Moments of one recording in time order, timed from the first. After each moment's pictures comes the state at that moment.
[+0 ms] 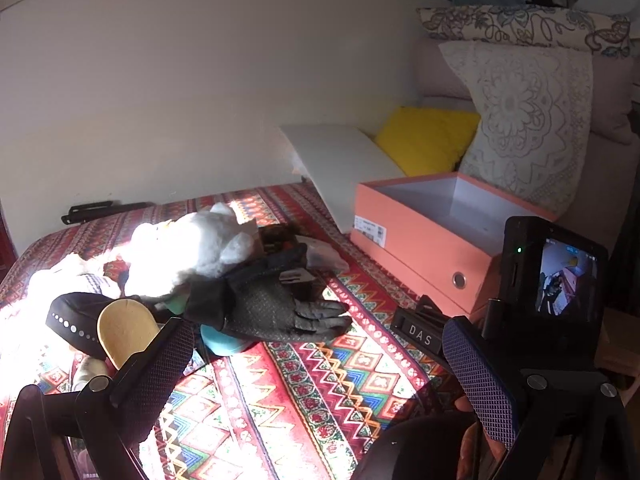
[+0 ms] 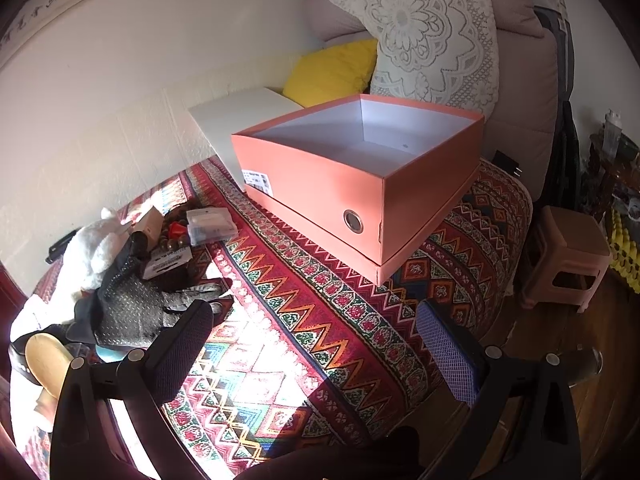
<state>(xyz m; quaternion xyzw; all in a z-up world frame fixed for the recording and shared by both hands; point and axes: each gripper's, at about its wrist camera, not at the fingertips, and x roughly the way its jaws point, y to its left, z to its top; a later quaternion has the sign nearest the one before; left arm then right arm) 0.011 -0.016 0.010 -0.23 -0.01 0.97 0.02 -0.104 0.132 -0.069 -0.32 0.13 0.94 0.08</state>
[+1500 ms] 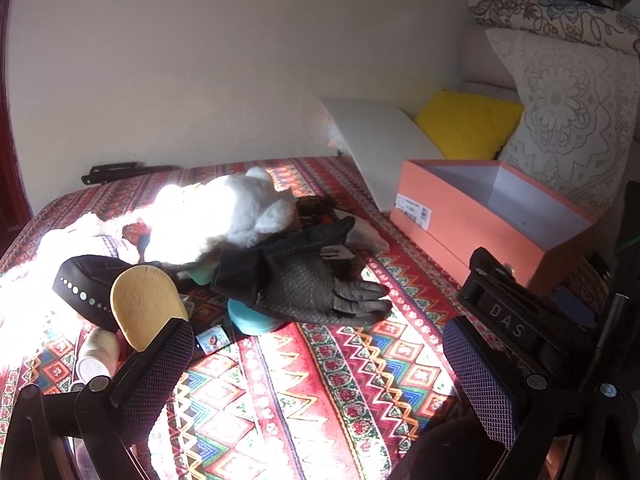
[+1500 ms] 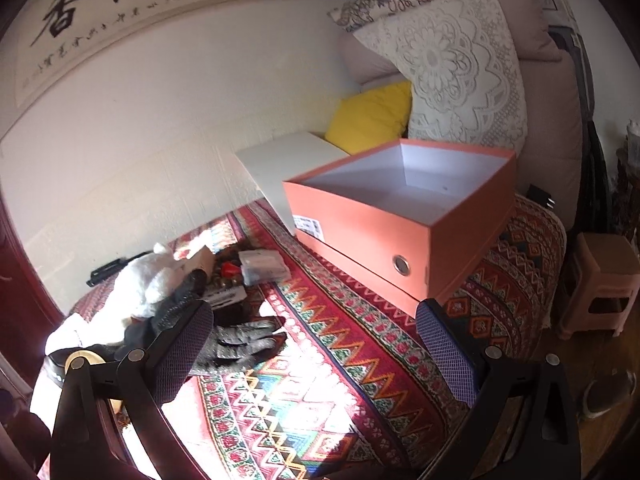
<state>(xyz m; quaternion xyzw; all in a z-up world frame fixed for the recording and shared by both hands) -0.023 -0.054 -0.019 -0.27 -0.04 0.96 -0.02 -0.091 0.106 -0.048 -0.23 0.13 0.97 0.00</state>
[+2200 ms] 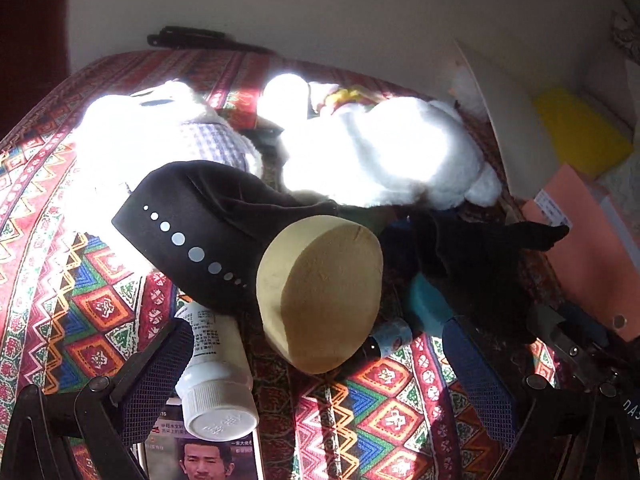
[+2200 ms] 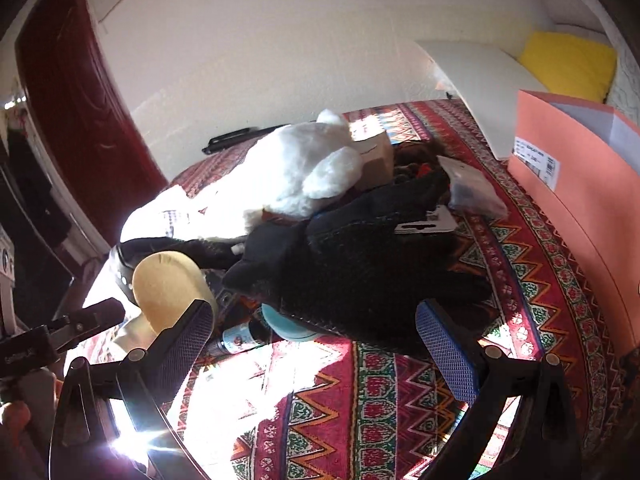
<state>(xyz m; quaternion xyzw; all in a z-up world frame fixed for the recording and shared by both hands) -0.107 -0.238 -0.091 -0.39 -0.18 0.90 -0.07 -0.187 -0.030 -0.092 -0.38 0.04 0.88 -0.29</state>
